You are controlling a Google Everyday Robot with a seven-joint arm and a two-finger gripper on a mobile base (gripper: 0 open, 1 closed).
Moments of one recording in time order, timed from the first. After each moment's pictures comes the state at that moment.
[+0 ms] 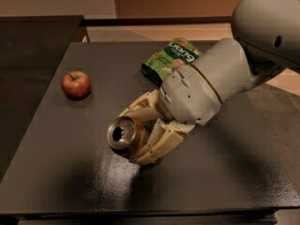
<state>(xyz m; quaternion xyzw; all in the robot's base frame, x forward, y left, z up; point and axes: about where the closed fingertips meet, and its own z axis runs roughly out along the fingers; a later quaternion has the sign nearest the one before) 0.335 0.026 0.929 -0.75 0.46 0.38 0.28</state>
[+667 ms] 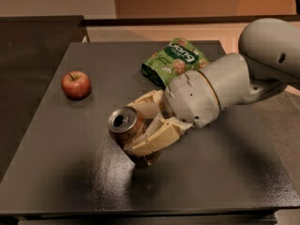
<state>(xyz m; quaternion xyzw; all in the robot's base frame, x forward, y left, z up) 0.355 0.029 0.927 -0.66 0.51 0.44 0.32</state>
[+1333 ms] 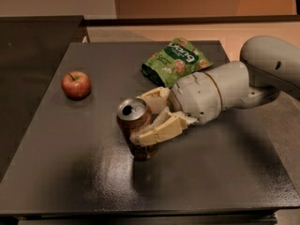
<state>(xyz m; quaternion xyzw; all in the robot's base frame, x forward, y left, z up) 0.376 0.019 0.925 -0.62 0.49 0.50 0.35</state>
